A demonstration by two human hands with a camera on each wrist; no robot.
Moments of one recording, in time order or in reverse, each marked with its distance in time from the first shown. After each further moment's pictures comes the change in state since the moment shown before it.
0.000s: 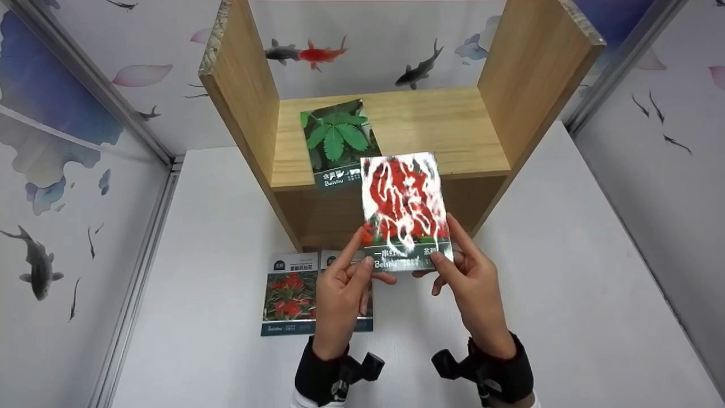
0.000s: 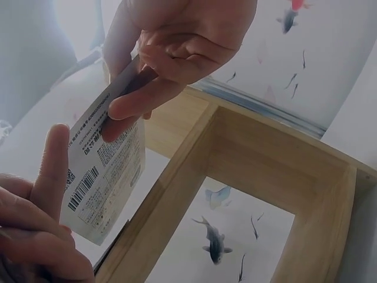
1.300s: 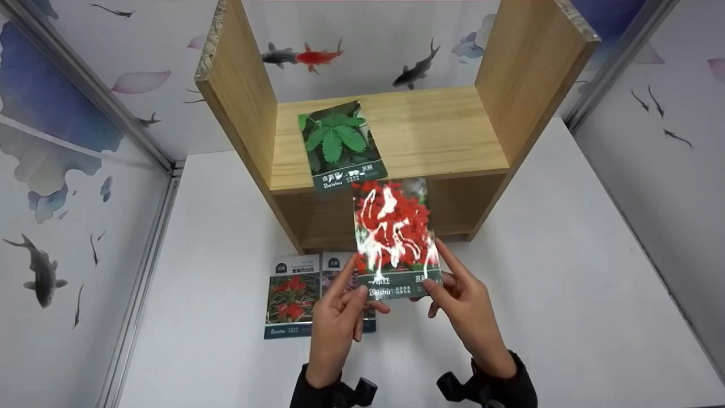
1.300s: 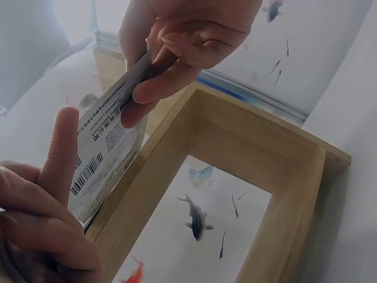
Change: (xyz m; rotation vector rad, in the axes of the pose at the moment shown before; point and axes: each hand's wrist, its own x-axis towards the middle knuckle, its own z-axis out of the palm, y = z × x) left_hand -0.031 -0.011 -0.014 0.060 -0.004 -0.197; right_hand -0.024 0.012 0.002 -0.127 -0.054 0.135
